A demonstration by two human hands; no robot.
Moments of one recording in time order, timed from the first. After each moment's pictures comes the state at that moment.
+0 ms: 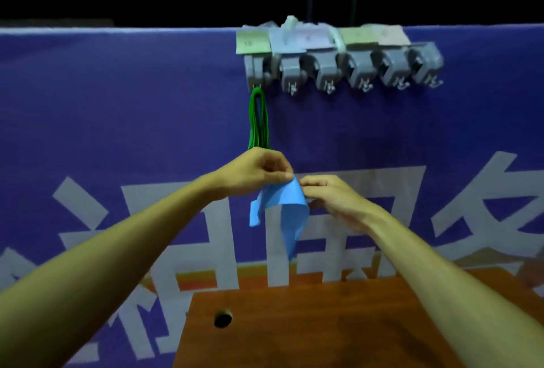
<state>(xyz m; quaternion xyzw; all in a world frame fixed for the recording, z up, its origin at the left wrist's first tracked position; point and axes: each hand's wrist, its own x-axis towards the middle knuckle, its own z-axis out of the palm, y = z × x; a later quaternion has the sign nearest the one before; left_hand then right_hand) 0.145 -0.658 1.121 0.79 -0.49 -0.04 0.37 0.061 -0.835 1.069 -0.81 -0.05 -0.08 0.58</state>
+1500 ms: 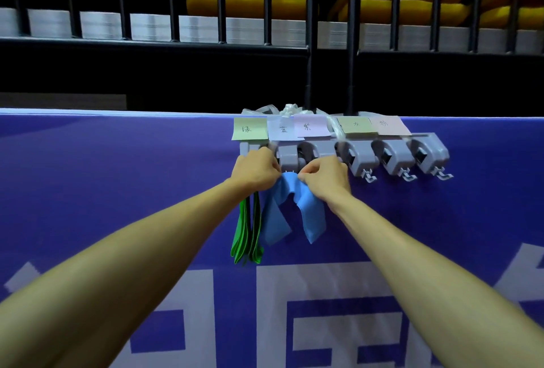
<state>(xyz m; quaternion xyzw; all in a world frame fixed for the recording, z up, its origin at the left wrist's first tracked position) 0.257 -0.747 1.234 0.89 -0.31 0.26 0.23 0.192 -0.880 1.212 -0.84 0.14 -0.38 0.37</state>
